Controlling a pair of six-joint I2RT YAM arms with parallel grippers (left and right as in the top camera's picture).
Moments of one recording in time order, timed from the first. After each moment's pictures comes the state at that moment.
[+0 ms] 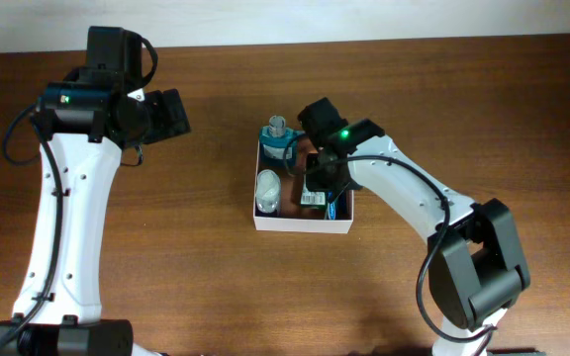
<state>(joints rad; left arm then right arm) -0.09 1.68 1.86 -1.27 -0.12 -0.35 0.49 1.94 1.47 -0.90 0.06 0.54</state>
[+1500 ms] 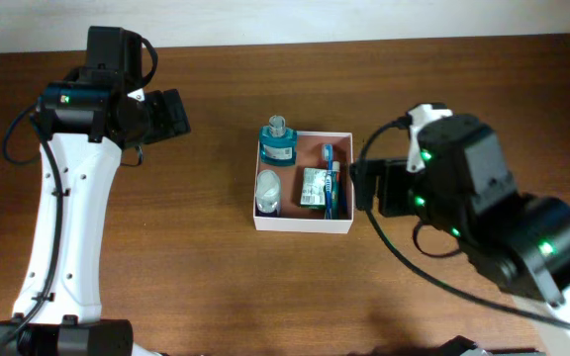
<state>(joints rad) -0.09 1.68 1.86 -1.27 -0.12 -0.35 0.49 1.18 1.56 -1.16 0.07 0.41</state>
